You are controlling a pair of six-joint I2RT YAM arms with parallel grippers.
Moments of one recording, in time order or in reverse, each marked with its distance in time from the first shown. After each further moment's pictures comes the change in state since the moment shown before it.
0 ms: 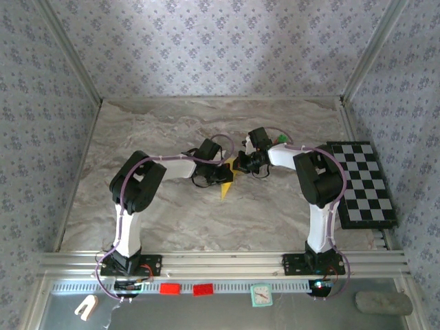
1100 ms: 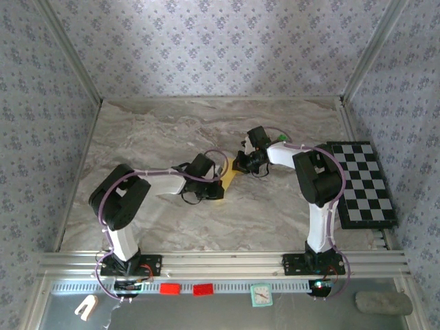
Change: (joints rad) left arm -0.062 -0.238 -0.286 -0.024 -0.088 0.093; right arm 0.002 0.013 0.031 -0.057 -0.009 0.000
